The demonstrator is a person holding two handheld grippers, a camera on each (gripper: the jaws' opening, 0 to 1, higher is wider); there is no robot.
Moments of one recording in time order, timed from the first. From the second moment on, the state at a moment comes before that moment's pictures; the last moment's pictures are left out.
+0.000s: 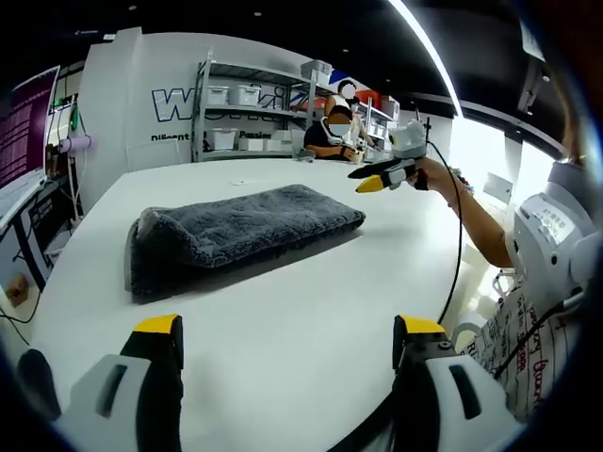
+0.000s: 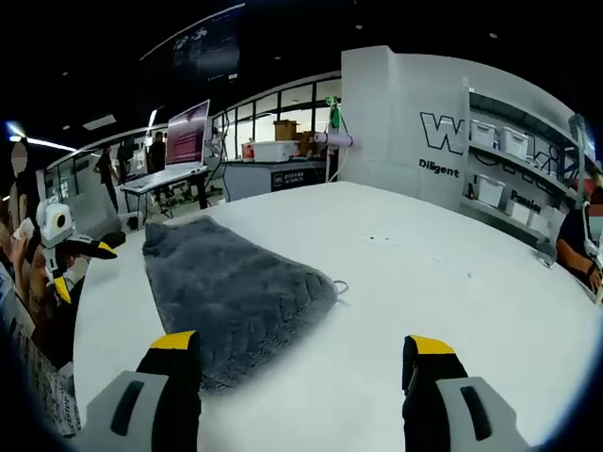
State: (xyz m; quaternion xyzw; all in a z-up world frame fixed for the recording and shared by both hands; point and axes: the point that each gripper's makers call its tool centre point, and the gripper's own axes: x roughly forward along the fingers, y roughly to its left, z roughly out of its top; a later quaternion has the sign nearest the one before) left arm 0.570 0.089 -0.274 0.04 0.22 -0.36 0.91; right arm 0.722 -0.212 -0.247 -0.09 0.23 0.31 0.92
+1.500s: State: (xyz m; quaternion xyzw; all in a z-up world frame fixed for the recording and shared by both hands) left arm 0.570 0.093 -0.265 0.03 0.20 -0.36 0.91; right arm 0.747 -0.146 -0.306 -0.05 0.31 0.40 0.86
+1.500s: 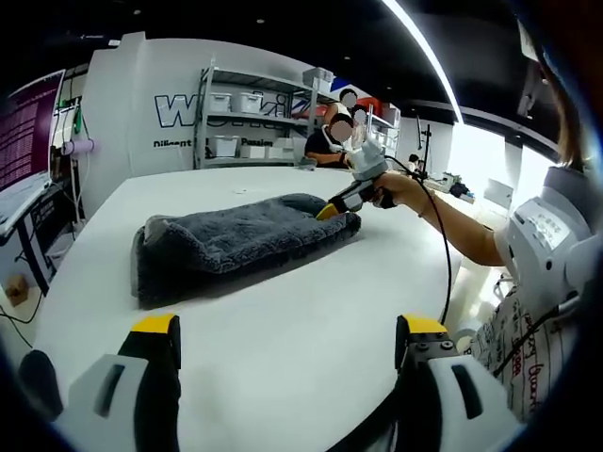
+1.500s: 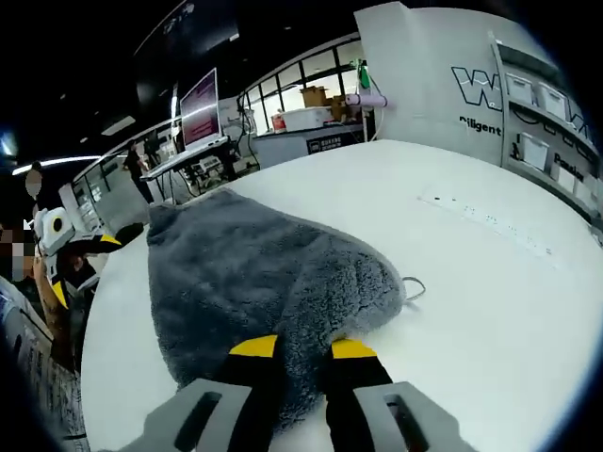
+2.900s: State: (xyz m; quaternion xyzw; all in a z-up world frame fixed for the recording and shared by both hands) left arm 0.560 0.104 -0.261 0.04 0.21 -0.34 0.92; right arm 0.714 -0.243 -0.304 -0.09 0.33 0.37 0.86
